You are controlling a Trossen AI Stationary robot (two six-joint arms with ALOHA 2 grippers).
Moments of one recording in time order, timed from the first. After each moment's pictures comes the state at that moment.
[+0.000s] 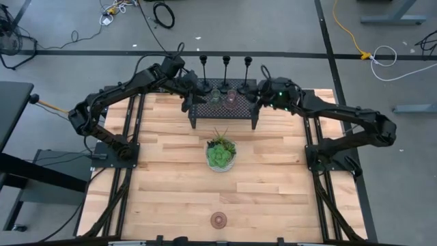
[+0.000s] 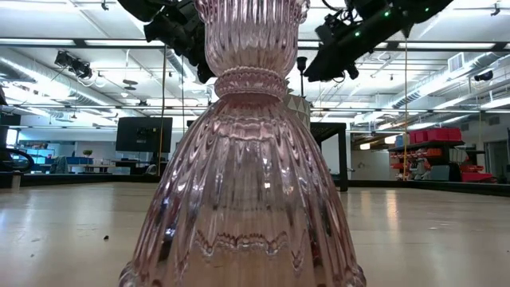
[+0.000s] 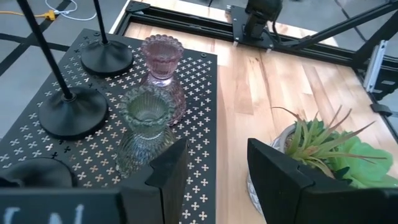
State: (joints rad) left arm 0.68 1.48 1.27 -0.46 0.60 0.25; right arm -0.44 1.25 0.95 -0.11 0.11 0.07
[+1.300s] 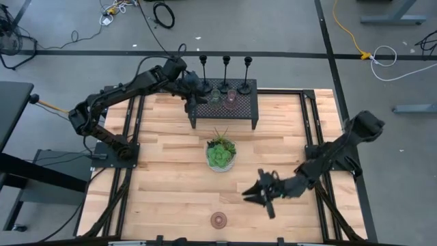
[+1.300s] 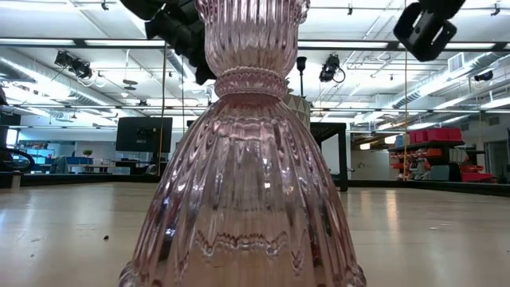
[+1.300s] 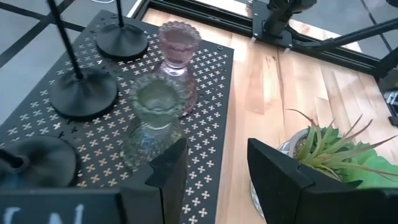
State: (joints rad) left arm 0.65 1.48 1.27 -0.47 0.49 0.15; right arm 0.67 1.43 0.64 0.56 0.44 0.61
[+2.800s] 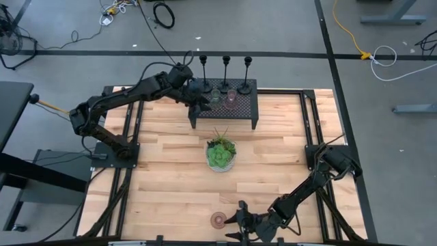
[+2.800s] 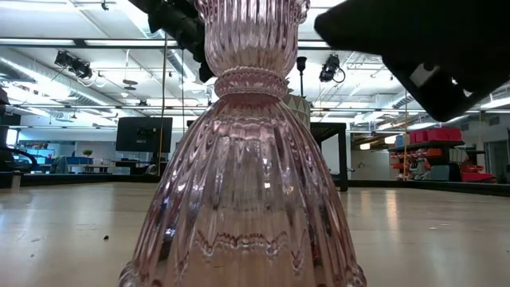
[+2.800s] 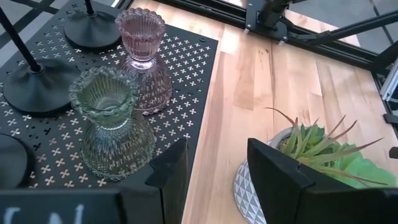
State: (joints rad) left arm 0.53 1.48 1.27 -0.47 0.40 0.06; right arm 0.79 2.07 1.12 0.50 0.52 0.64
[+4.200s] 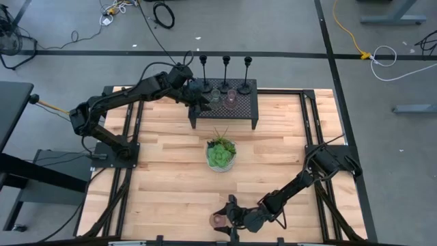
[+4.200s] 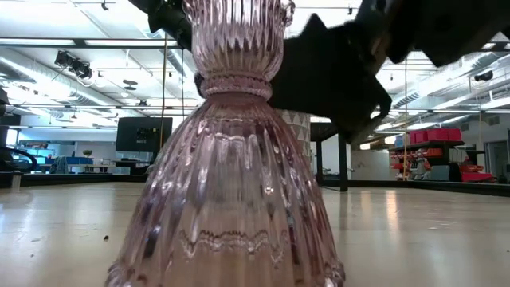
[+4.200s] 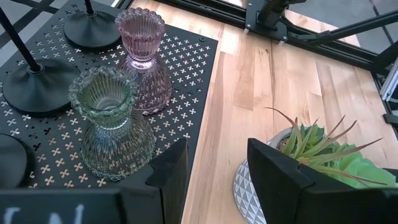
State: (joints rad) left arm 0.53 1.48 1.27 -0.47 0.40 0.06; right arm 0.69 2.16 1.16 0.64 0.47 0.55
